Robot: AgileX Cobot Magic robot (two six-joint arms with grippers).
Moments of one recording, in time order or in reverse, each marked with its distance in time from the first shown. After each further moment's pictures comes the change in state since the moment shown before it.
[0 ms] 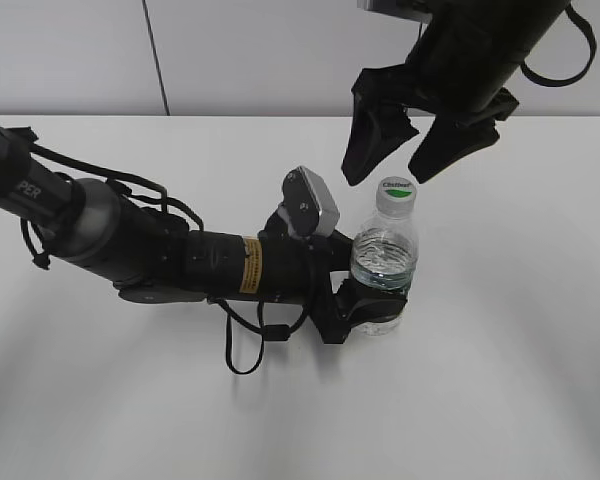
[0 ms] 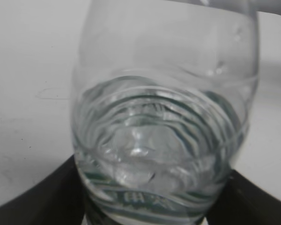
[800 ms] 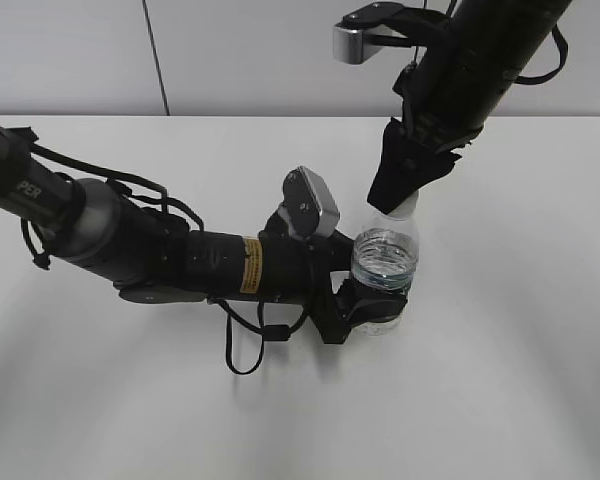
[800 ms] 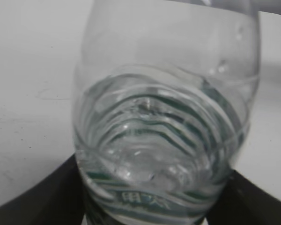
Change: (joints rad) left arm 0.000 0.000 0.000 -0.001 0.000 0.000; right arm 0.000 0.039 -0.001 -0.032 0.038 -0.657
